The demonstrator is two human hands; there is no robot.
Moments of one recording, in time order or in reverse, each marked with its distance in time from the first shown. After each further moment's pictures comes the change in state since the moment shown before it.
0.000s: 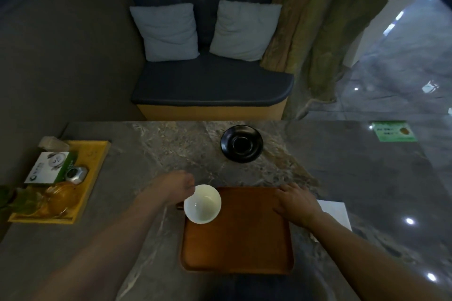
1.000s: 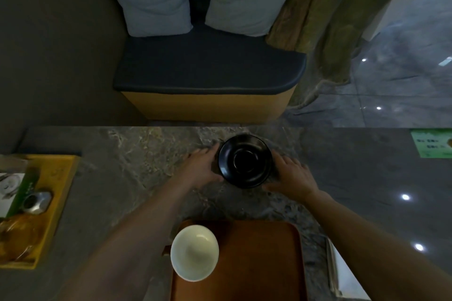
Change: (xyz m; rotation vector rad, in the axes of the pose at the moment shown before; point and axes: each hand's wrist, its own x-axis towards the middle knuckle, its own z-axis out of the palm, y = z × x) left_hand 0.172 0.023 -0.028 -0.193 0.008 0.005; right_hand 0.170 0.045 -0.019 0.323 -0.007 0.145
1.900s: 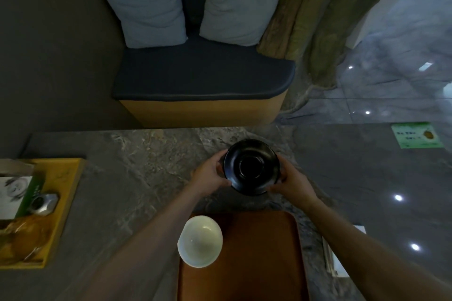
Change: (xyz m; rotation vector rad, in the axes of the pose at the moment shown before) left_hand -0.054 0.031 0.014 -0.633 0.109 0.063; right_hand -0.062 -0.016 0.006 0.601 0.197 0.009
